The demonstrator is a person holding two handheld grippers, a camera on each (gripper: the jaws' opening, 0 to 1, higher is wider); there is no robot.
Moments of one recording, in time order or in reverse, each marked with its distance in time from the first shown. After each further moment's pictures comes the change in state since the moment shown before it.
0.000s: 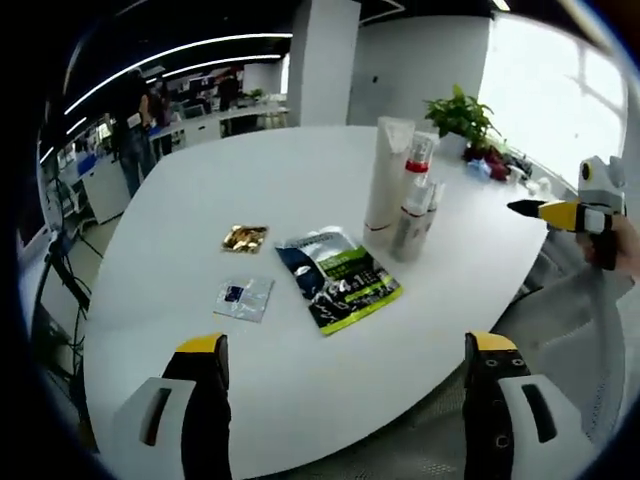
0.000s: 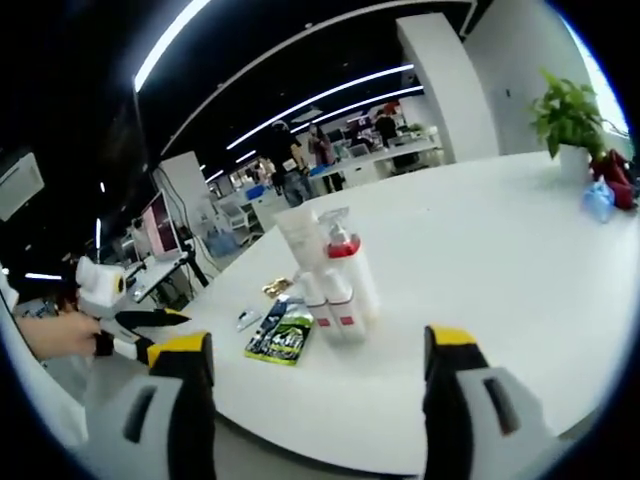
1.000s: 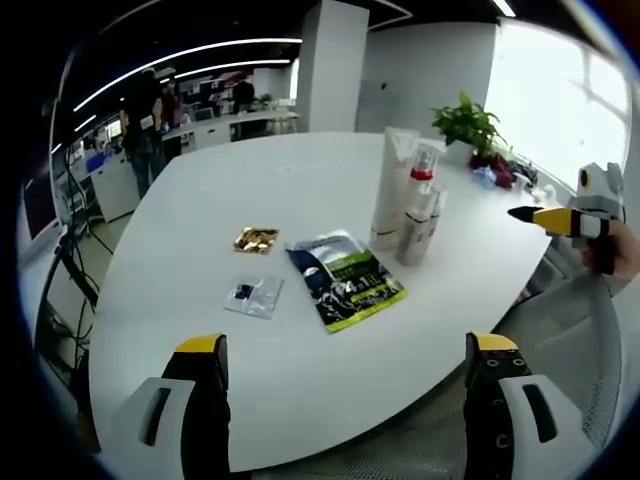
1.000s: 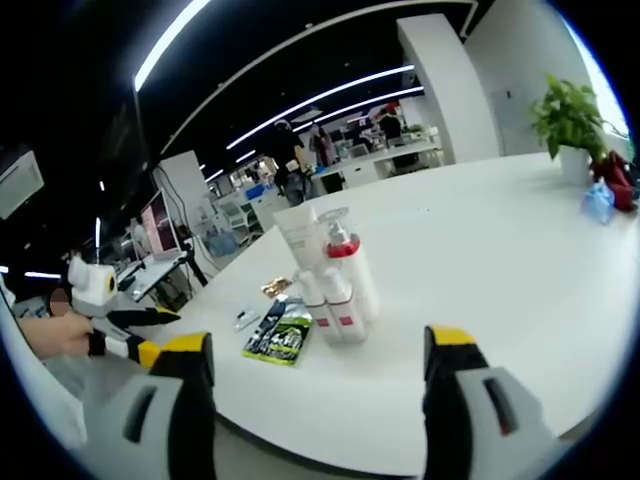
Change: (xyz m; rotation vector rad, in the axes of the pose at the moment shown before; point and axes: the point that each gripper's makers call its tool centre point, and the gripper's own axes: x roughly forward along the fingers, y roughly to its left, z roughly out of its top) left arm -0.006 0.005 0.000 -0.010 -0.018 0.025; right arm 0.001 0.001 -0.001 -0.014 0.004 0.000
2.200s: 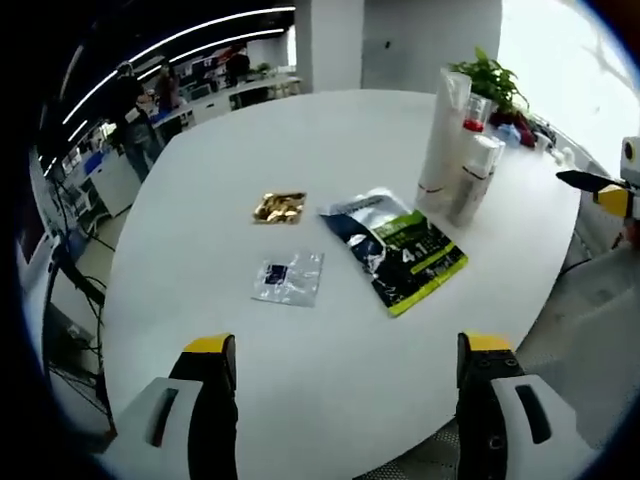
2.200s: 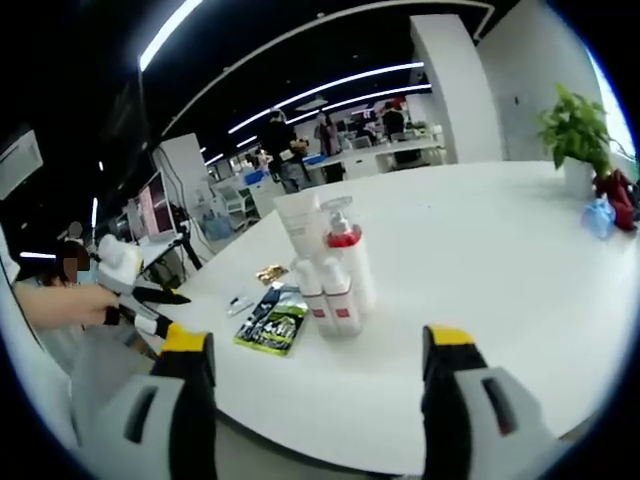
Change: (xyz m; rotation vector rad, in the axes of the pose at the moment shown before) left arm 0.049 0.058 -0.021 0.070 0.200 0.061; right arm 0.005 -0.002 -0.008 -0.061 0.053 -0.025
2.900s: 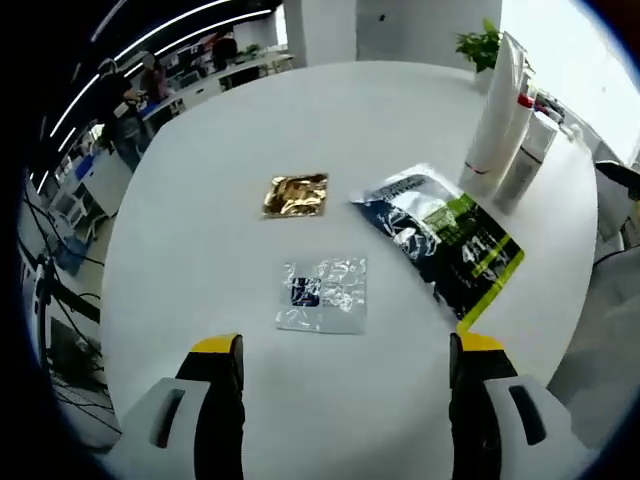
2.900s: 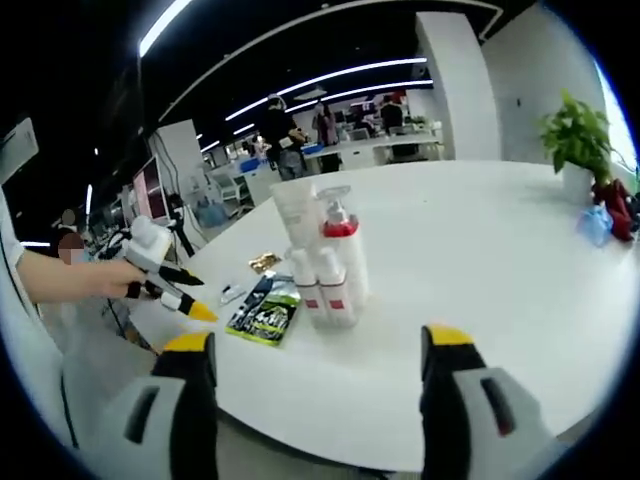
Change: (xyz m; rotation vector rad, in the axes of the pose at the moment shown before) left arm 0.044 0.031 0.015 0.058 0.107 0.016; right arm 0.003 -0.003 -0.007 -0.030 0.046 -0.027
